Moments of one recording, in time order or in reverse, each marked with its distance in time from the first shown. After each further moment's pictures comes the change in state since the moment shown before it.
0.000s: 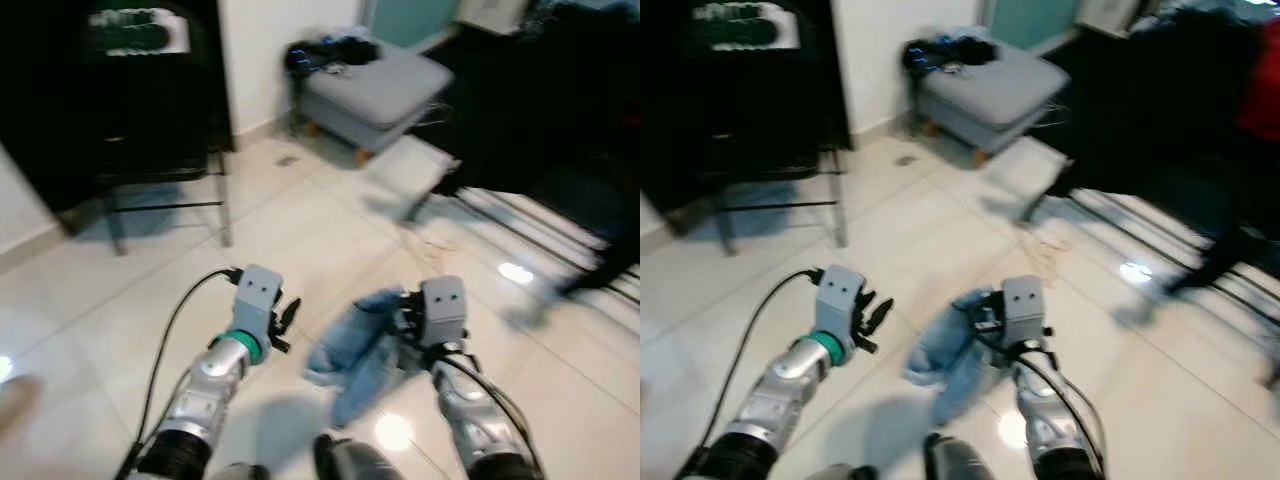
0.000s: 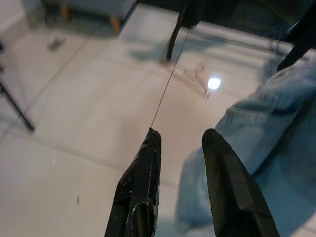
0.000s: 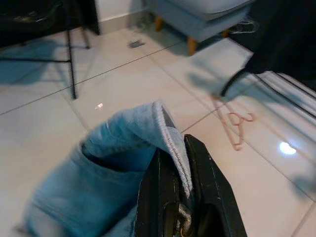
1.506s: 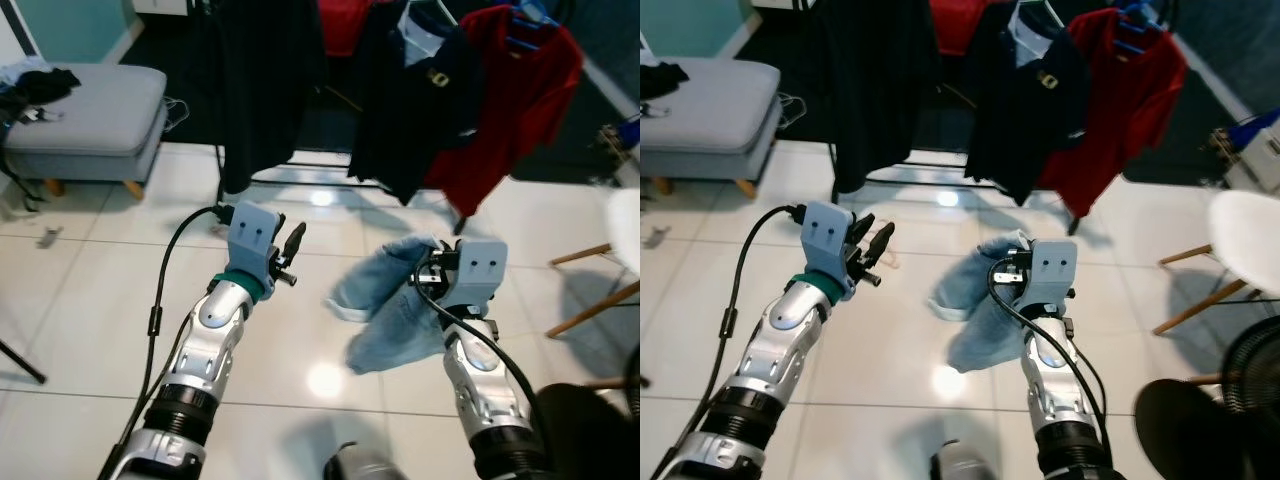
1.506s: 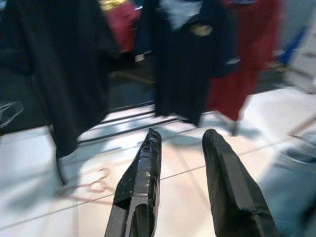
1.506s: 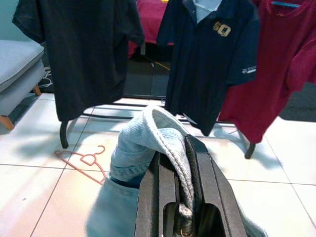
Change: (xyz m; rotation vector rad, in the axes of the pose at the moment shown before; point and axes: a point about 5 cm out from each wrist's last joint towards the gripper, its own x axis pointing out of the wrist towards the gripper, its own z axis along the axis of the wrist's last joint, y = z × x) left arm 0.014 0.009 0.079 0.031 -0.332 0.042; right arm 0.016 -0.020 0.054 0.050 -0.242 -0.146
